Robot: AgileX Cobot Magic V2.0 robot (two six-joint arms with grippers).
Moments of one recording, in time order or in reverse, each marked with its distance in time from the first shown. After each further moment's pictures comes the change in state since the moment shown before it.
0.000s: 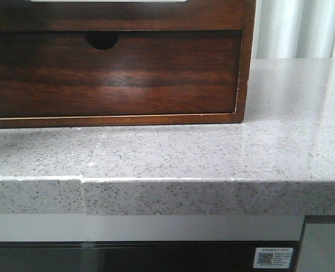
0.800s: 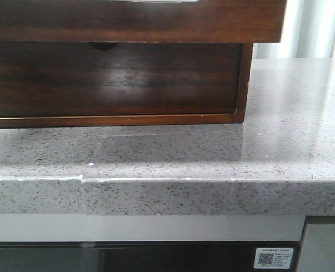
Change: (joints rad) left arm 0.016 -0.557 0.322 0.071 -0.041 -0.100; right arm 0.000 0.000 0.000 0.000 0.000 0.000
